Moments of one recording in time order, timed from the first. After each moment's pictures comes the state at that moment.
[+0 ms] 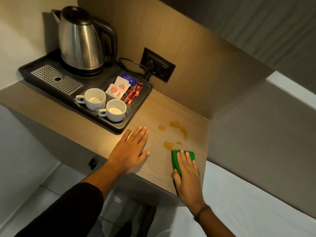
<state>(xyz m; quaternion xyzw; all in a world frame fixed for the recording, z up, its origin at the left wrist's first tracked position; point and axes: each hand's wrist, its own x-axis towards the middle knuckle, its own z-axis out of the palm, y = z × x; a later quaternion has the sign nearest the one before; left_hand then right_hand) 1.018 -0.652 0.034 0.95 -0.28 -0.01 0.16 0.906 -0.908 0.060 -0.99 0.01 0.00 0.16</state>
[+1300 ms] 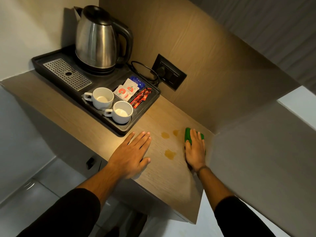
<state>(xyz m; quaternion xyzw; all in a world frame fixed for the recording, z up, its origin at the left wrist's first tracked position) 1.017 -0.653 0.033 0.95 -0.27 -0.01 0.17 1.068 -0.948 0.080 -0.98 0.06 -0.01 0.17</state>
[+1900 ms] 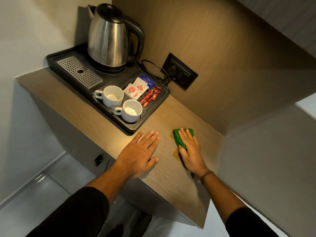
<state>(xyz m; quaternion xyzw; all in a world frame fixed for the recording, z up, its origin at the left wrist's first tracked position) 1.015 -0.653 0.038 0.95 -0.27 -0.01 0.17 1.052 -0.923 0.066 -0.97 -0.15 0.03 0.18</state>
